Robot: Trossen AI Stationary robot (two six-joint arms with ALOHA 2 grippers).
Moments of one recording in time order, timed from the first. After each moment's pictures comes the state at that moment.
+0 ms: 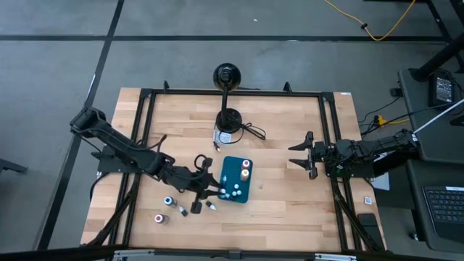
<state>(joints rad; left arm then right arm) -0.47 1.39 0.92 0.09 -0.29 -0.19 0.24 0.13 0.01 0.06 0.26 0.07</state>
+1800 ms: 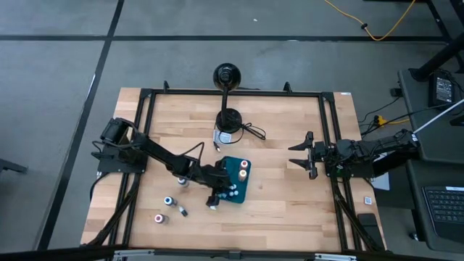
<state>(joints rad) -0.28 1.78 0.82 0.34 -0.09 -0.17 0.24 0.13 0.01 0.06 0.26 0.07</state>
